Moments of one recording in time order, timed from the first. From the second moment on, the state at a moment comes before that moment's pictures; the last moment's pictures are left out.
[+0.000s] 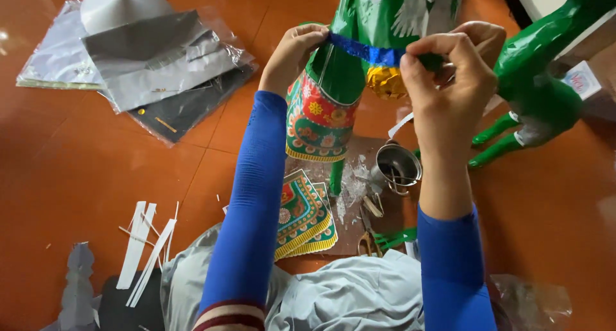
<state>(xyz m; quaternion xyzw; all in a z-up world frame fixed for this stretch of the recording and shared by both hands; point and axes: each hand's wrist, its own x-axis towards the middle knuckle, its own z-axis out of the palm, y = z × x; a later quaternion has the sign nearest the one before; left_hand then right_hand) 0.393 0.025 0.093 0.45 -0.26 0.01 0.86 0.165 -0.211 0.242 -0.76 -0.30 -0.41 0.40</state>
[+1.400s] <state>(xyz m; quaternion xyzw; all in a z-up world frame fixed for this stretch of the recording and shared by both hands) 0.398 0.007 0.060 0.46 -0.24 0.17 0.84 0.179 -0.212 0.243 -0.73 -0.34 -0.41 0.41</state>
